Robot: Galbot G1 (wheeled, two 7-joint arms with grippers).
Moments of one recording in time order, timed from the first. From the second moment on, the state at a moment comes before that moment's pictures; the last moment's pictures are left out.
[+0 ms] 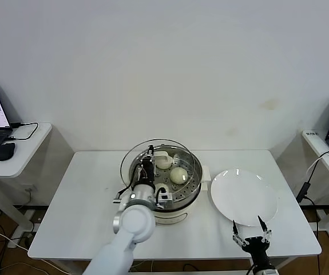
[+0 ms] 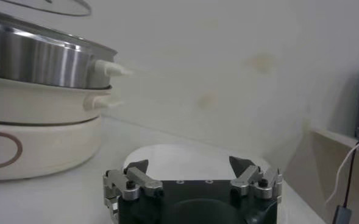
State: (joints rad) left arm 0.91 -1.41 0.00 -1.85 1.43 0.50 0.33; right arm -1.61 1.56 0.77 1.79 -0.14 0.29 -0.17
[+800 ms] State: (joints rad) left arm 0.91 -1.51 0.01 -1.72 1.55 0.47 0.32; right arm -1.61 1.56 0.76 1.77 -0.15 0.30 -0.18
